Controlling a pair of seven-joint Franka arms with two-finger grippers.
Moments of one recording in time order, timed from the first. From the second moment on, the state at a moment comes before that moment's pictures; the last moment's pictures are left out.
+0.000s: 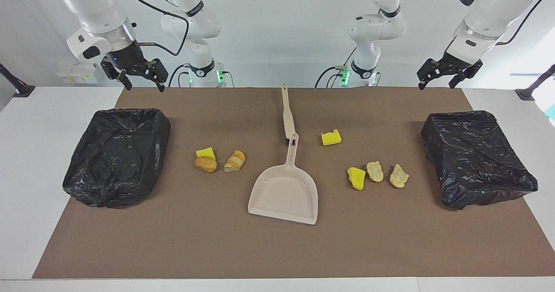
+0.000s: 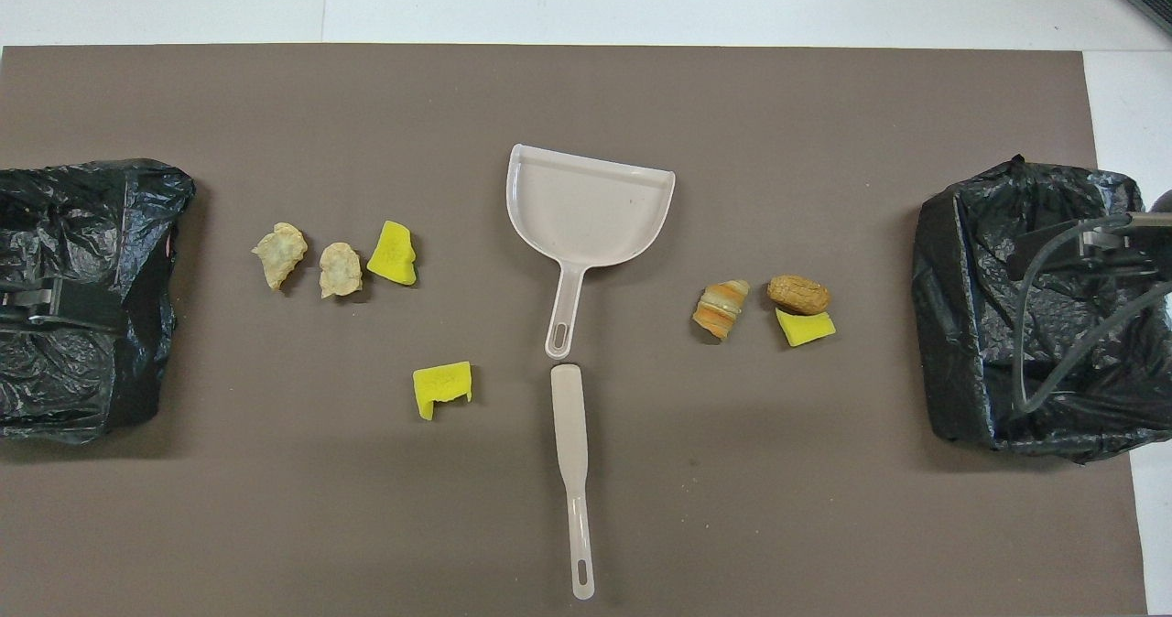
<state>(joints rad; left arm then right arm) 0.05 -0.12 -0.09 -1.68 0.00 1.51 -0.02 -0.07 -0.03 0.06 -1.57 0.00 1.54 0.08</state>
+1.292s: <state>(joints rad) 0.05 -0.15 -0.09 -1.67 -0.04 1.54 -0.08 -0.06 -0.03 0.06 -1.59 0.00 1.54 0.08</state>
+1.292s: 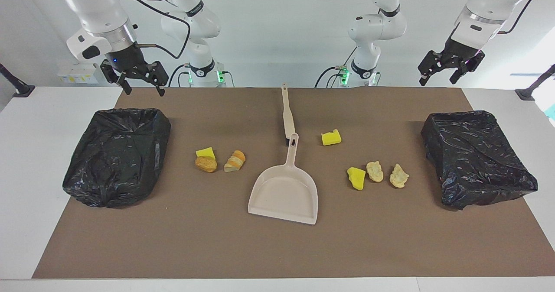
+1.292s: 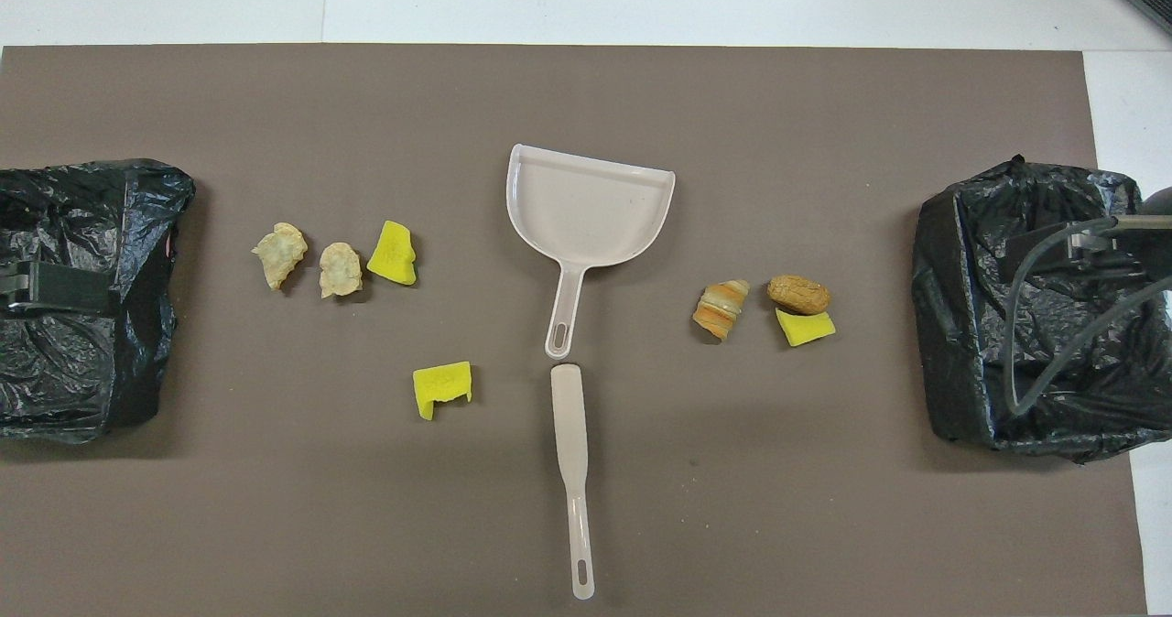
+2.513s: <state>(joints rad) 0.05 -0.15 -0.09 -1.67 -0.04 1.54 -0.08 -0.05 -0.03 0.06 -1.61 0.01 1.55 0.08</state>
